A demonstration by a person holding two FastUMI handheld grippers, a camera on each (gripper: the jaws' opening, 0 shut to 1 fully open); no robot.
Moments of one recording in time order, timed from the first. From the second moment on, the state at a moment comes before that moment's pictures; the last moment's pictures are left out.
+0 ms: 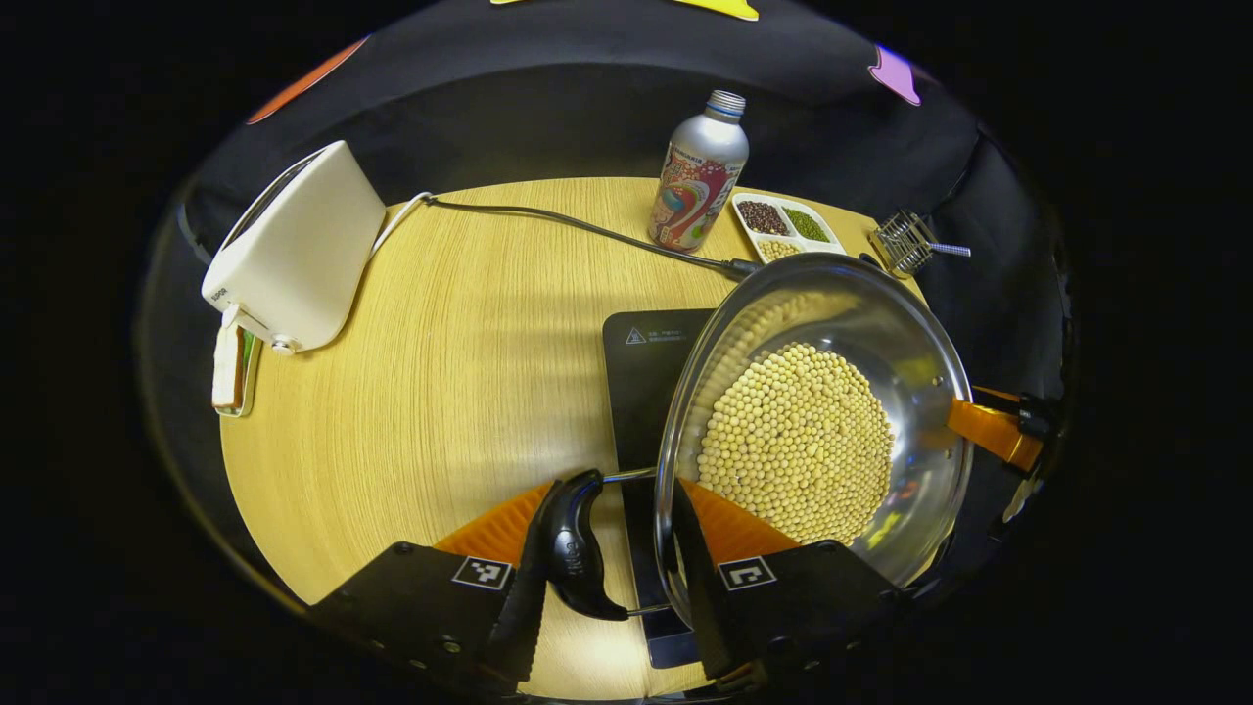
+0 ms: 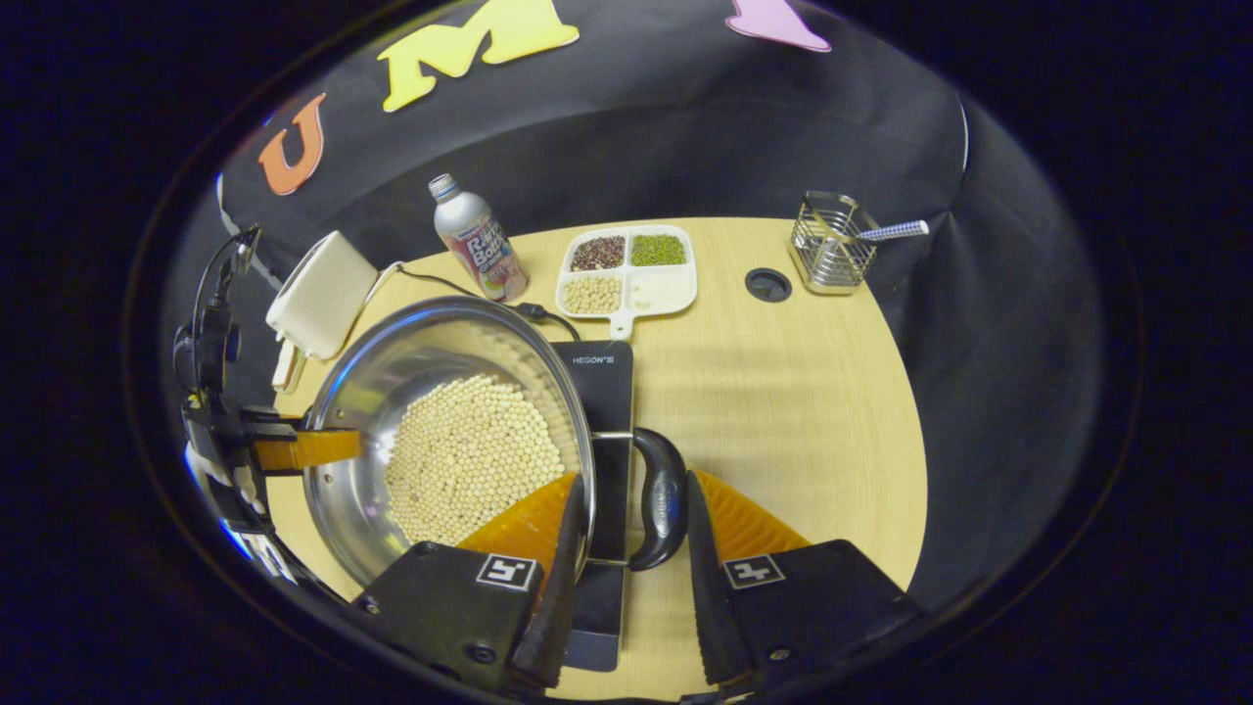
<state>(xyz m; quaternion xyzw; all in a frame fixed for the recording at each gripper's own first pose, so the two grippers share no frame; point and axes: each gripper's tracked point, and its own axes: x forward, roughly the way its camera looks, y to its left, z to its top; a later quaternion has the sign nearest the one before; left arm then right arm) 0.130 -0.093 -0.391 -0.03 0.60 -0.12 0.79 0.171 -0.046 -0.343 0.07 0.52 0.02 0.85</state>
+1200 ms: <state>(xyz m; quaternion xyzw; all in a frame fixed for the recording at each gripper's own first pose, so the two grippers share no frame) 0.128 -0.081 -0.329 -0.03 0.46 -0.08 0.88 0.153 -0.032 -0.291 0.02 0.40 0.02 0.91</state>
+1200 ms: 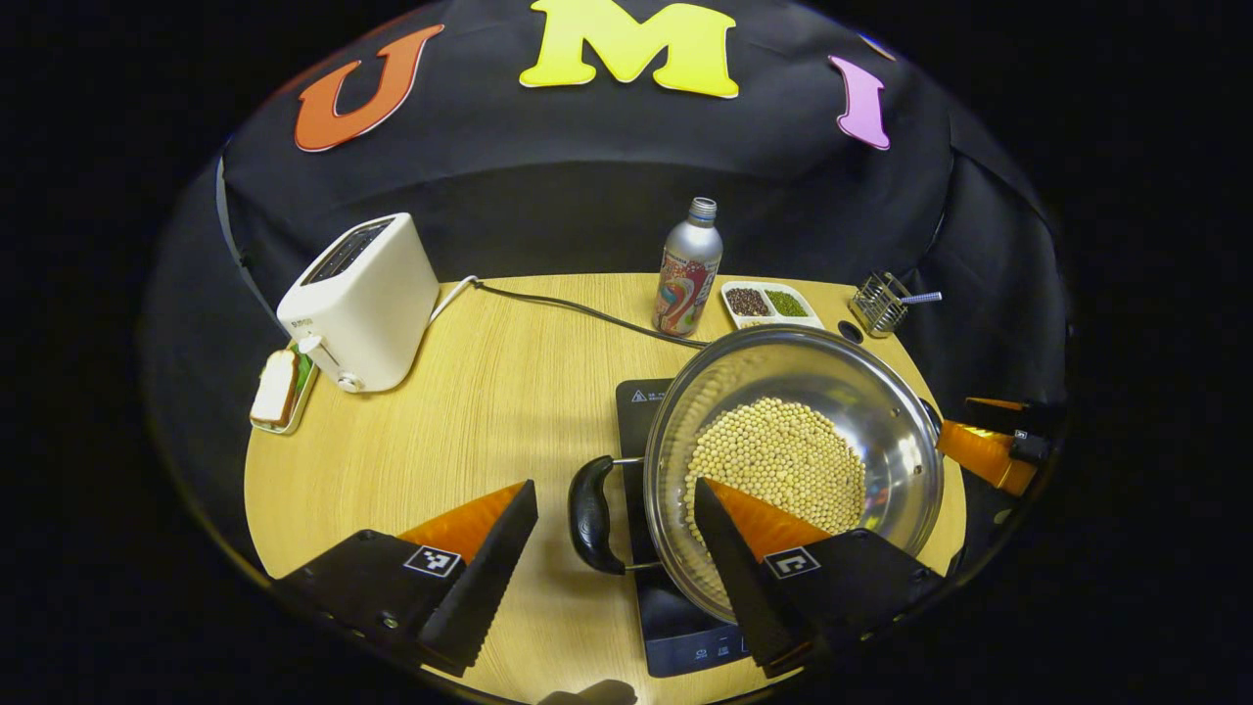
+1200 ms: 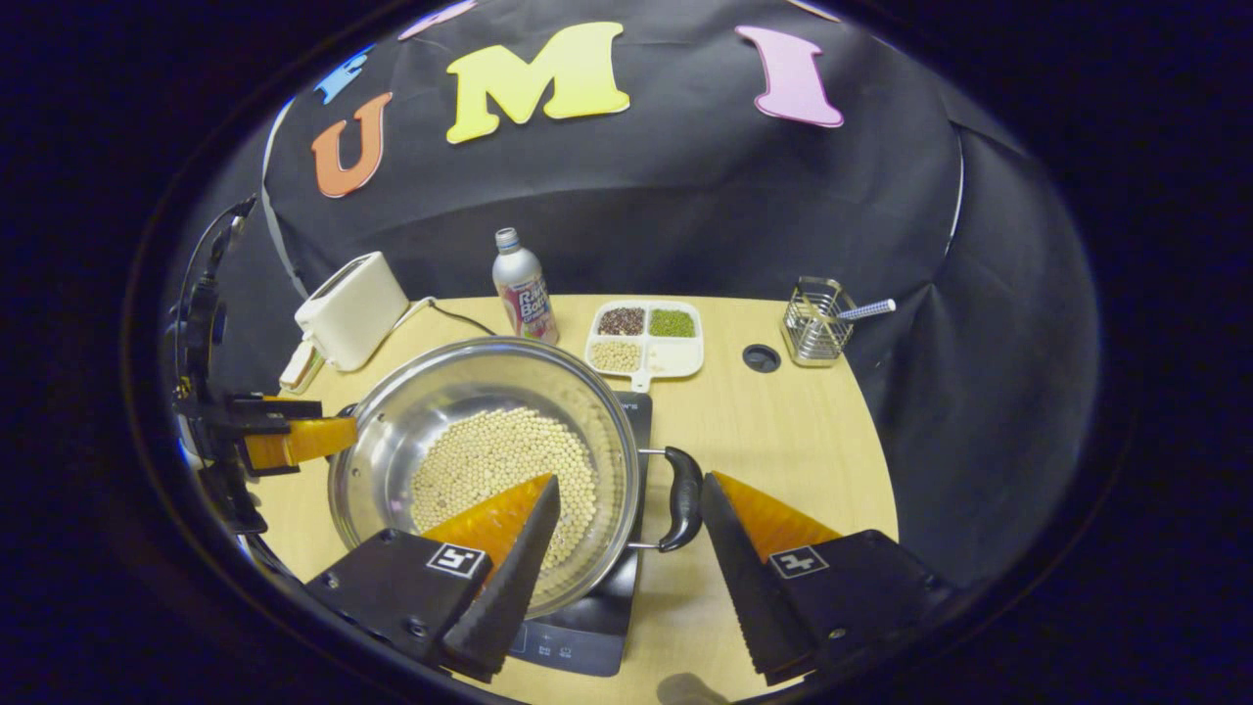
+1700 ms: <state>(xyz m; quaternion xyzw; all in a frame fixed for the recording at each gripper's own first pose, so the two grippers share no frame) 0.127 -0.058 -0.234 0.00 0.35 -0.07 0.93 0.142 0.005 -0.198 0.01 0.31 0.05 0.95</state>
